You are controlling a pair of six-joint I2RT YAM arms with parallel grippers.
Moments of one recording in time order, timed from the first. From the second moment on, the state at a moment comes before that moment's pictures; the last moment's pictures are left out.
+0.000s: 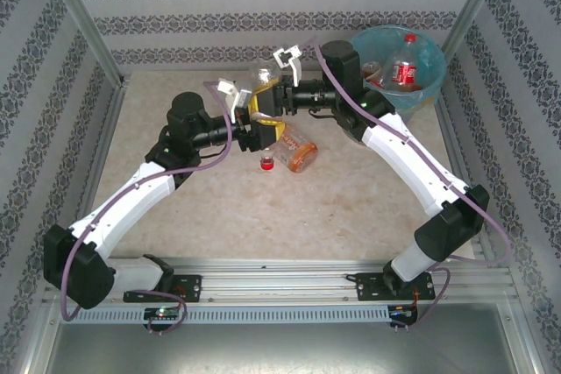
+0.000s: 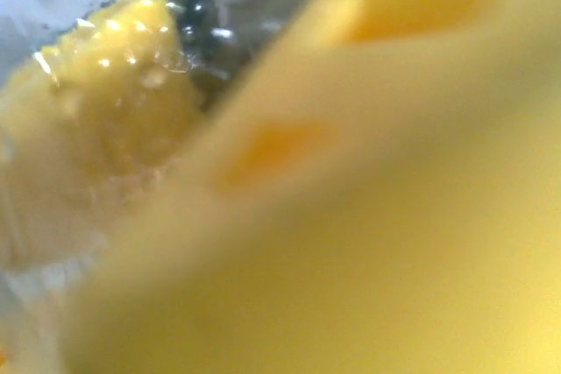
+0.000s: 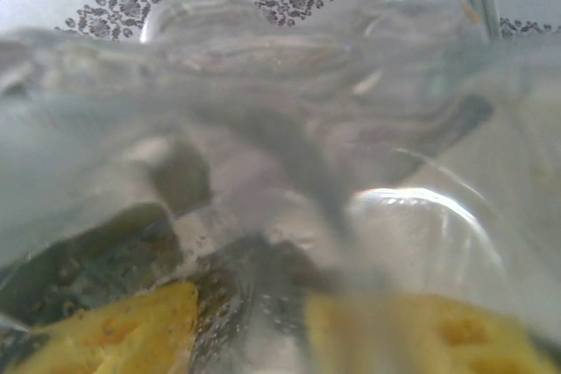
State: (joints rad) left arm -0.47 1.26 1.07 0.18 0.71 -0.31; right arm 0.54 1.59 1.66 -0.32 -0.83 0.33
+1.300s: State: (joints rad) left arm -0.47 1.34 1.02 0.11 0.34 -0.29; right arm 0.16 1.81 1.99 -0.32 0.05 -0.09
